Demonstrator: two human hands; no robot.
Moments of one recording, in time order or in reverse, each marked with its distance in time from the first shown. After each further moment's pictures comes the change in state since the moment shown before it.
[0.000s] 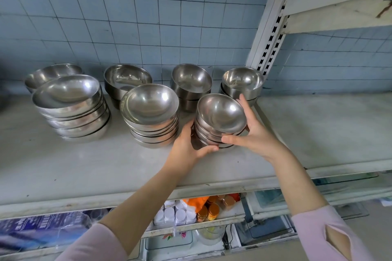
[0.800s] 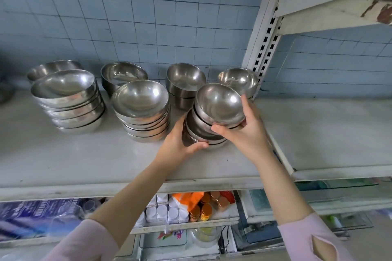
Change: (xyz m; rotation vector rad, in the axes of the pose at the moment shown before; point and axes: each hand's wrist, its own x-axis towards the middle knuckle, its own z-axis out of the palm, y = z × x) left_hand -0.006 0.013 0.004 0.034 0.009 0.083; right_hand -0.009 0.000 0.005 -0.077 0.336 -0.129
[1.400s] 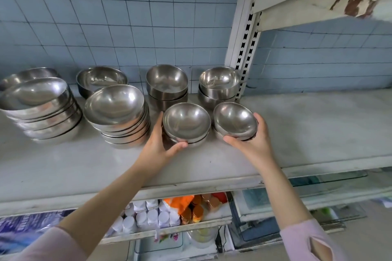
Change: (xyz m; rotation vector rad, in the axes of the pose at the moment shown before) left_hand 0.004 -0.008 0.001 0.097 -0.001 -0.044; right_hand -0.003 0.073 -0.045 0.054 0.145 0.209
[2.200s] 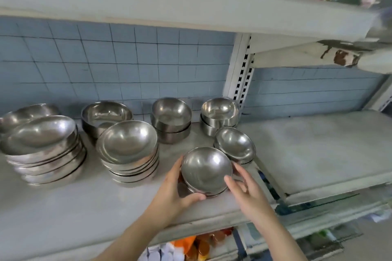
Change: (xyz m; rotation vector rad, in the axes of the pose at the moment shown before) left_hand -0.014 0.005 -0.006 -0.244 -0.240 0.073; right_hand -0.074 -0.047 0.039 0.124 -0.186 0.151
